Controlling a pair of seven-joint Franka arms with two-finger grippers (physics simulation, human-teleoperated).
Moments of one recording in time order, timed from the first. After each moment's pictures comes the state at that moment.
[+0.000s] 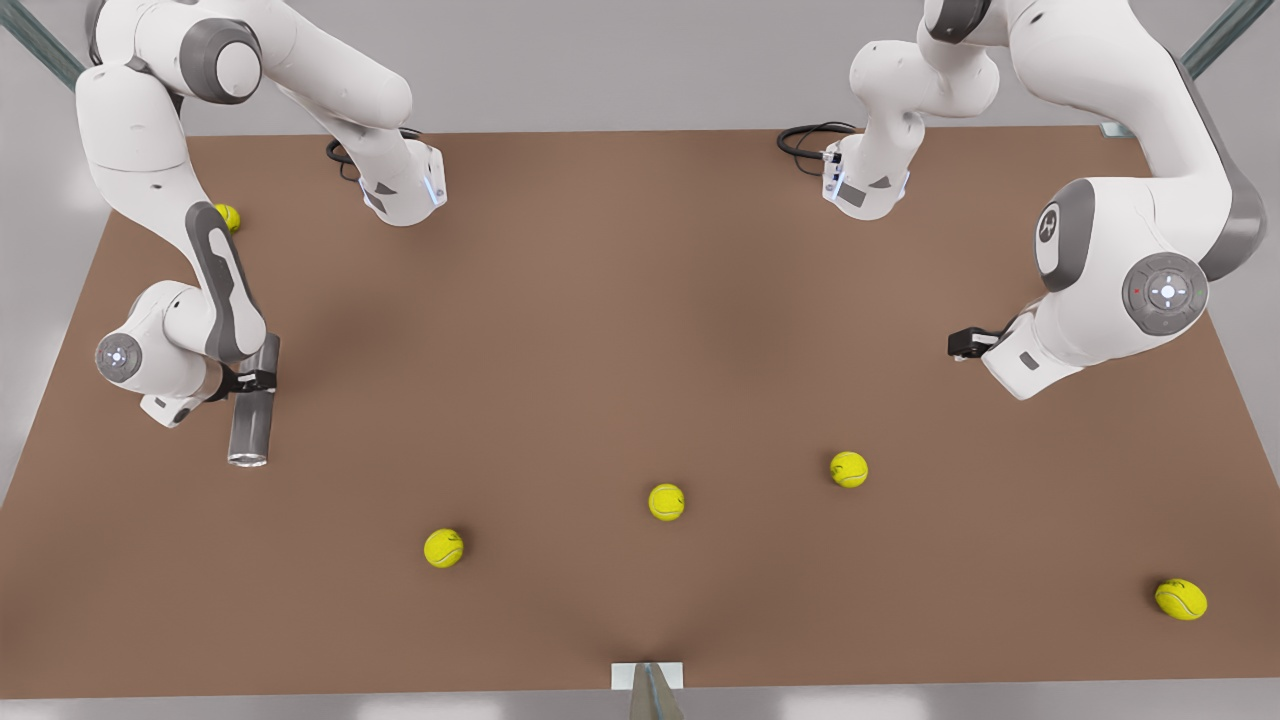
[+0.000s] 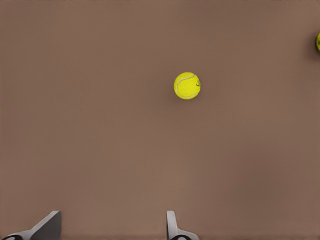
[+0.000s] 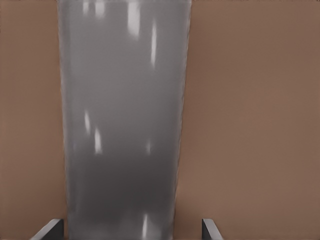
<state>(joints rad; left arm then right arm) -0.25 0.27 0.18 -1.39 0.03 1.41 0.08 -0.40 0.44 -0.02 -2.14 -0.14 2.39 -0.47</state>
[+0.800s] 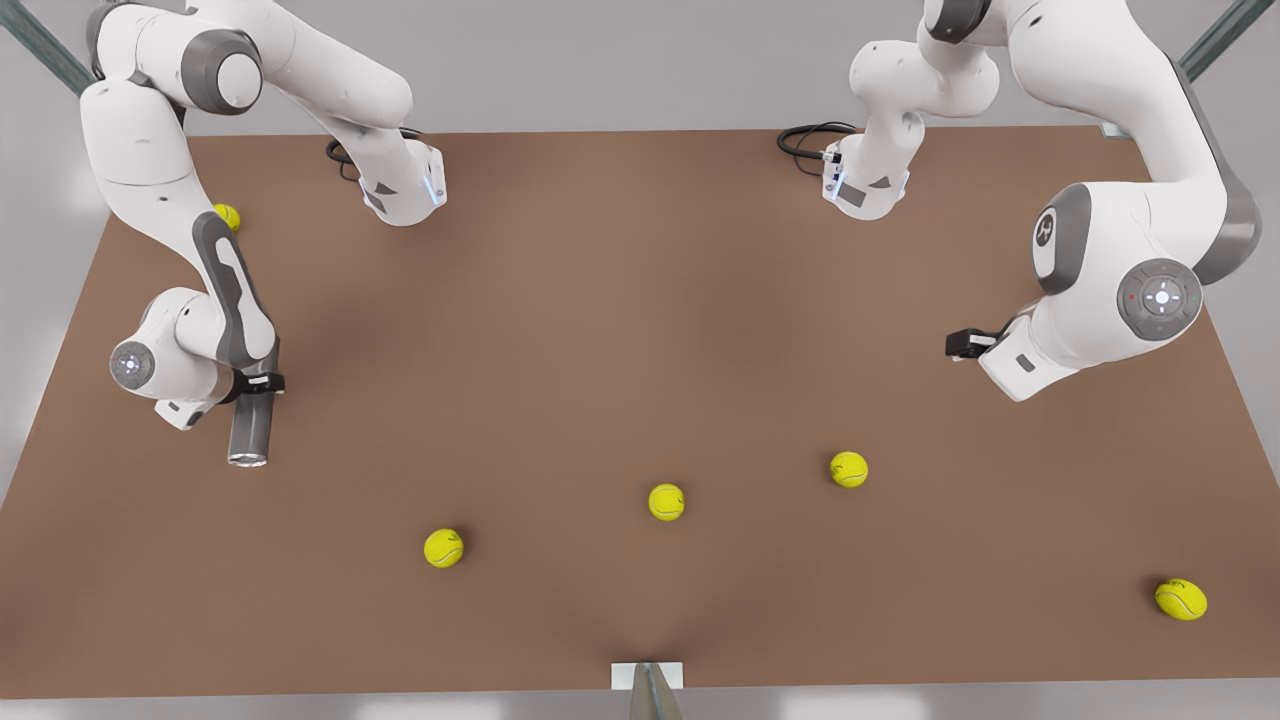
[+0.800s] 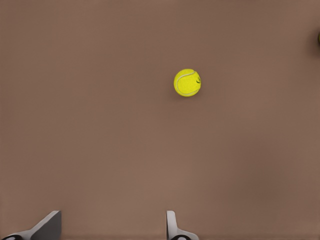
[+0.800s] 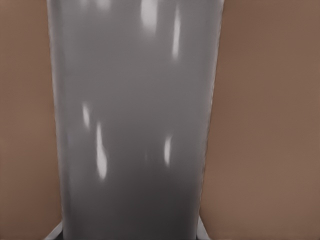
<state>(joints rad) -0.25 0.27 0.18 -1.40 0.03 1.42 0.08 -0.39 0.48 -0.02 -2.13 -0.13 2.40 -0.46</state>
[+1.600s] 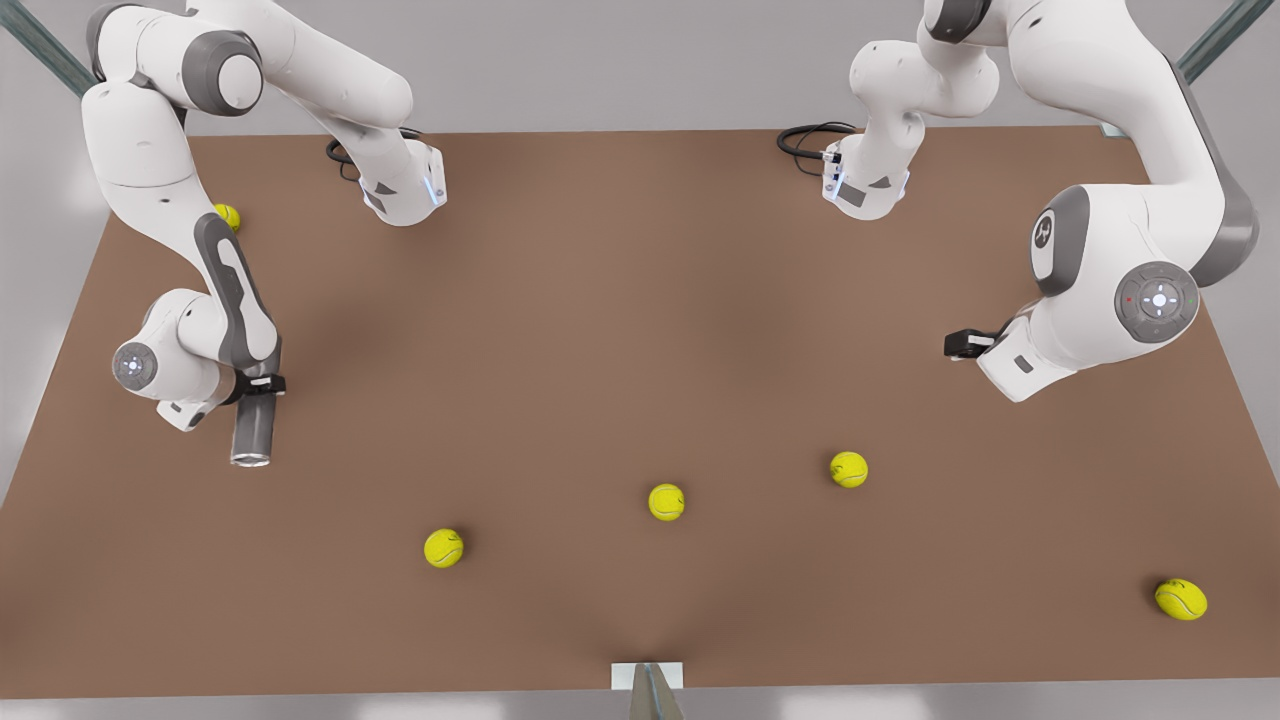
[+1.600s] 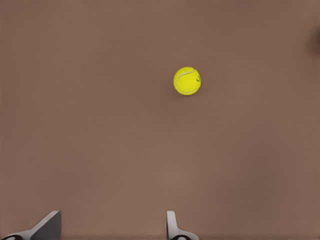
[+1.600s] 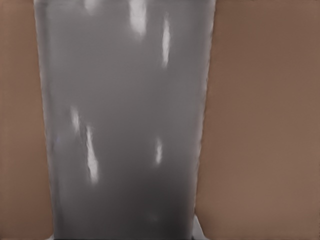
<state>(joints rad) -0.25 0.27 0.18 -1.41 0.03 1.42 0.08 -0.38 0.48 -0.02 -2.13 -0.13 2.40 -0.46</state>
